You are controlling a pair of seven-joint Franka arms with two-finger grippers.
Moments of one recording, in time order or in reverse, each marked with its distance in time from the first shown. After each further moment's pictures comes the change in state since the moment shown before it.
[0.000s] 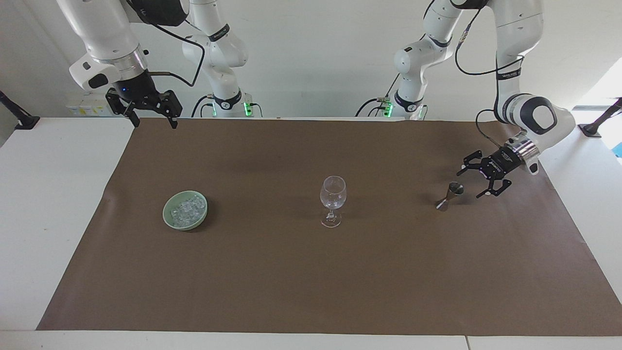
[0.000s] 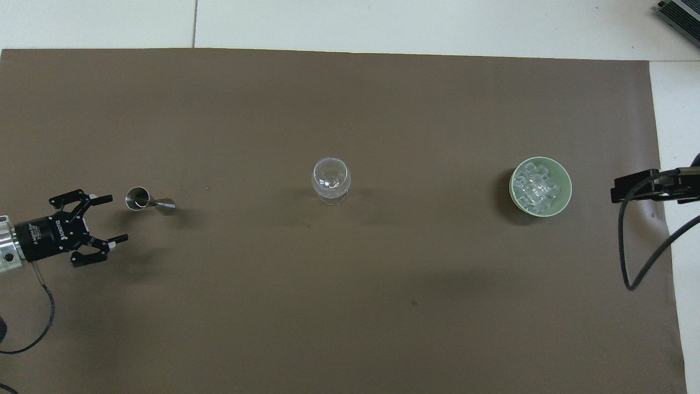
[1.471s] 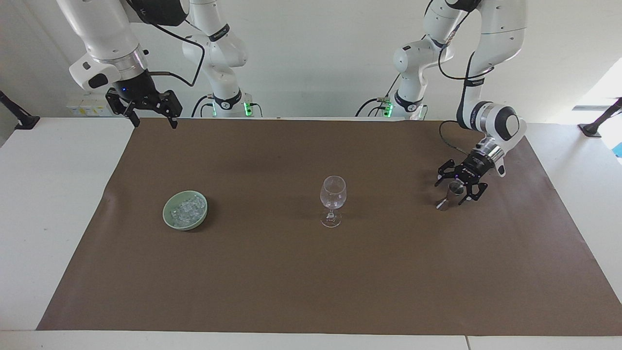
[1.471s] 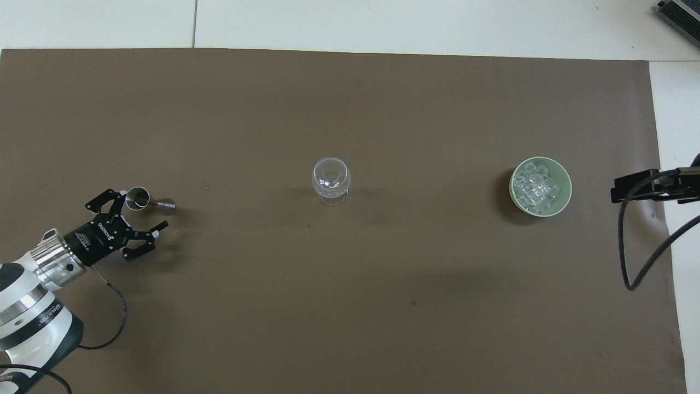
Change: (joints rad) left arm -0.115 0.009 -0.019 -0.152 -0.530 0.097 0.321; right arm 0.000 0.000 0.000 0.000 0.000 0.000 0.000
